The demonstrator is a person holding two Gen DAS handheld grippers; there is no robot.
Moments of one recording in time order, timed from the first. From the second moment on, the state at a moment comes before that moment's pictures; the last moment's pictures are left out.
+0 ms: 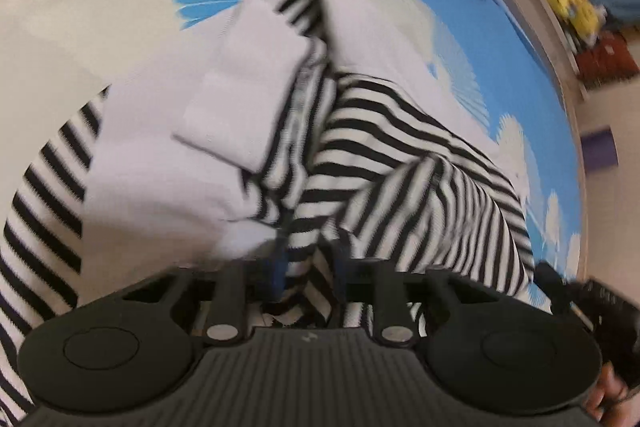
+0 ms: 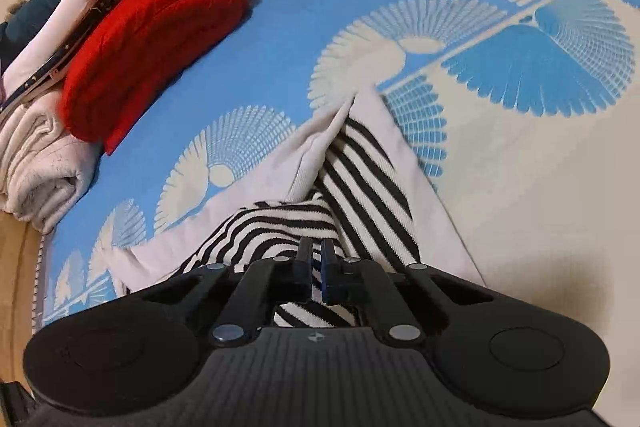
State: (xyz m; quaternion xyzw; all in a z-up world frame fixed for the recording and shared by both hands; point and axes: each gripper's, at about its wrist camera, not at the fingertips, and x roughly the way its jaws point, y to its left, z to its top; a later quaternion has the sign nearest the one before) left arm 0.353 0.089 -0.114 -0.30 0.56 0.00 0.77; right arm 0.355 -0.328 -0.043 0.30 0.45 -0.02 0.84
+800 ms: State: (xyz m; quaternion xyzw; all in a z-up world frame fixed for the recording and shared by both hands) left arm 0.352 0.159 -0.093 -0.40 0.48 0.06 0.78; right arm 0.353 -0.325 -0.071 0.42 0.45 0.00 0.78
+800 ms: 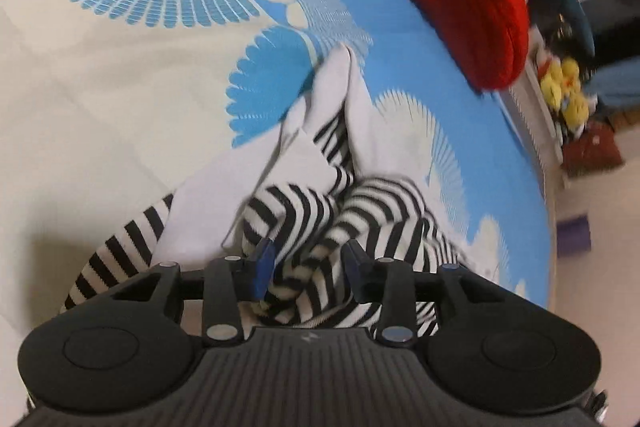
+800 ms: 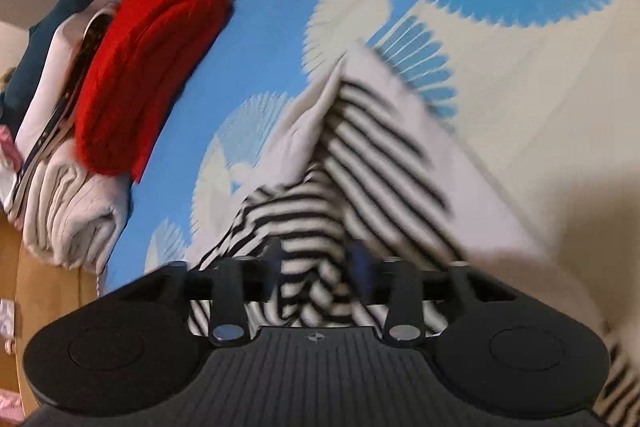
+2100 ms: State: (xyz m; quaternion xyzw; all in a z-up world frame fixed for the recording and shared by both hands) left arm 0.362 0.125 -0.114 -0.31 0.56 -0.02 0.77; right arm 0.360 -0.311 -0.086 0.31 0.54 -0.04 0.78
